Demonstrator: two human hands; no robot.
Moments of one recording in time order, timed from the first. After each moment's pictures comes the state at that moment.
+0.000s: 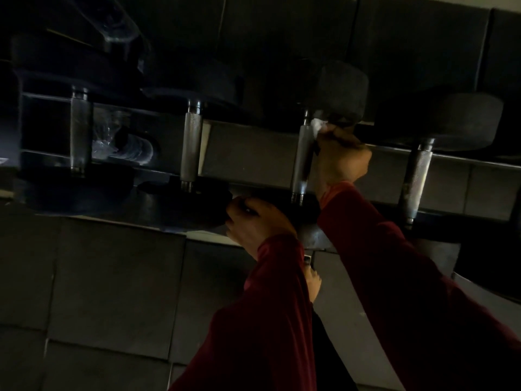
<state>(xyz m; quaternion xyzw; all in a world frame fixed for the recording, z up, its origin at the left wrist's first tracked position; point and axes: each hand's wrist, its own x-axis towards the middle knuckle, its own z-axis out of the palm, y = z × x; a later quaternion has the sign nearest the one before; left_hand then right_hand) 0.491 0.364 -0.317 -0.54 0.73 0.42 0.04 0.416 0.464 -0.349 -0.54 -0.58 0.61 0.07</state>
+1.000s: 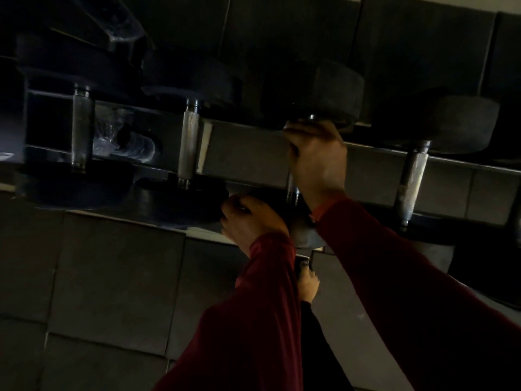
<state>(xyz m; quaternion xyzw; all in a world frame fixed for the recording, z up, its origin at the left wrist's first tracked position) 0.491 0.364 -0.324 -0.54 0.72 0.43 0.02 0.427 0.457 -0.346 -0.03 -0.98 0.19 0.09</state>
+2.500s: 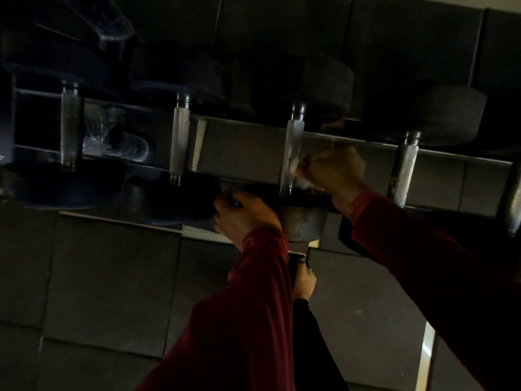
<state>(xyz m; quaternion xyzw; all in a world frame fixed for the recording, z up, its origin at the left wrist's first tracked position) 0.492 0.364 -0.326 -0.53 0.73 0.43 0.00 0.448 0.499 -0.337 -0.37 -0.79 0.45 -0.18</state>
